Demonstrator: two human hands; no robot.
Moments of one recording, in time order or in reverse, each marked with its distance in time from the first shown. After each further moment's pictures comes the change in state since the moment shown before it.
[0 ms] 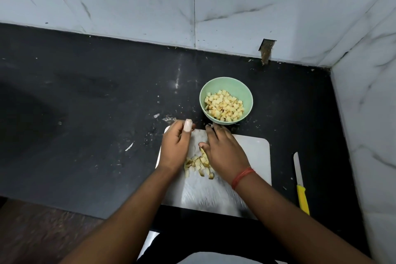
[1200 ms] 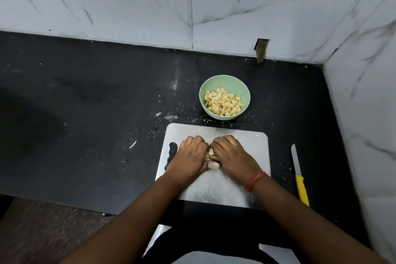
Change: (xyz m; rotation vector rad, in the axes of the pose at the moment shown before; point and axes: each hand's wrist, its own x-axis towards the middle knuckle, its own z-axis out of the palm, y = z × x) left_hand -0.030 -0.050 0.014 0.797 -0.368 0.647; right_hand -0.034 0.035 0.026 0.061 0.152 -0.312
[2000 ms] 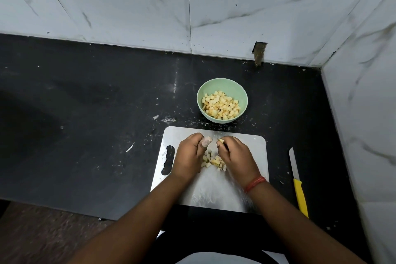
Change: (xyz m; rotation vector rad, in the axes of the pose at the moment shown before) left_hand 0.028 0.030 -0.029 -0.703 0.215 -0.460; right_hand 0.005 -0.011 -0.020 0.482 0.189 0.426
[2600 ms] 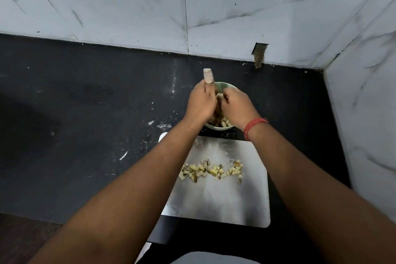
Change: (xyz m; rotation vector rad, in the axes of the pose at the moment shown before) left_hand 0.135 0.088 0.002 -0.095 0.055 -0.156; right_hand 0.143 -0.034 -0.057 -0.172 -0.044 0.130
